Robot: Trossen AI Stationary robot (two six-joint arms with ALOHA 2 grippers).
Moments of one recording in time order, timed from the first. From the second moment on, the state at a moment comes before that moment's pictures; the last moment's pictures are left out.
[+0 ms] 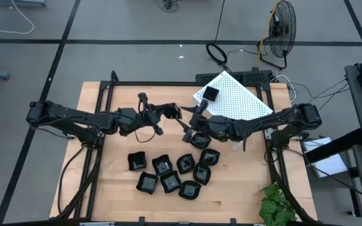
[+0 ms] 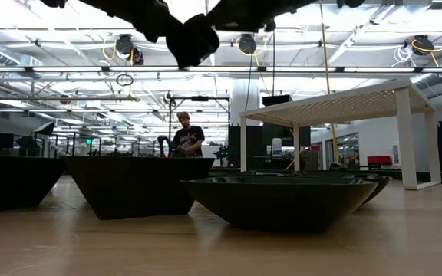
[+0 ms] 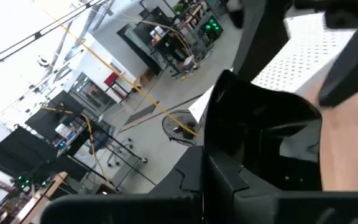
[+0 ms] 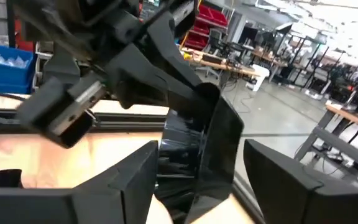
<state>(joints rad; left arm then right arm) -0.05 1.21 0.76 0.37 -0.63 0.65 0.09 1.58 1.04 0.48 0.60 -0.23</state>
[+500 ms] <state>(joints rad) -0.06 1.21 0.76 0.43 -0.63 0.65 0.07 1.58 1.04 0.43 0.60 -0.18</state>
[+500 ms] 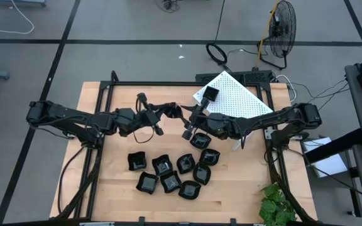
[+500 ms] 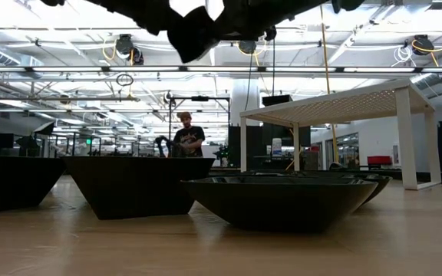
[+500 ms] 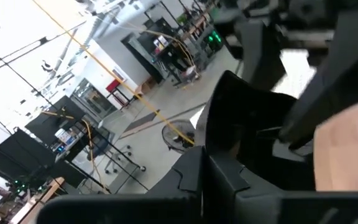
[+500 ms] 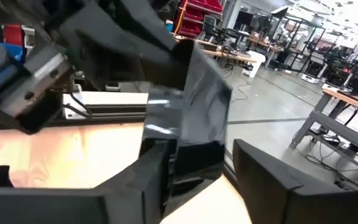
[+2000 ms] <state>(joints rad) -0.24 1.11 0.89 -0.42 -1.21 -0.05 -0.50 1.13 1.19 -0.72 0.31 0.17</state>
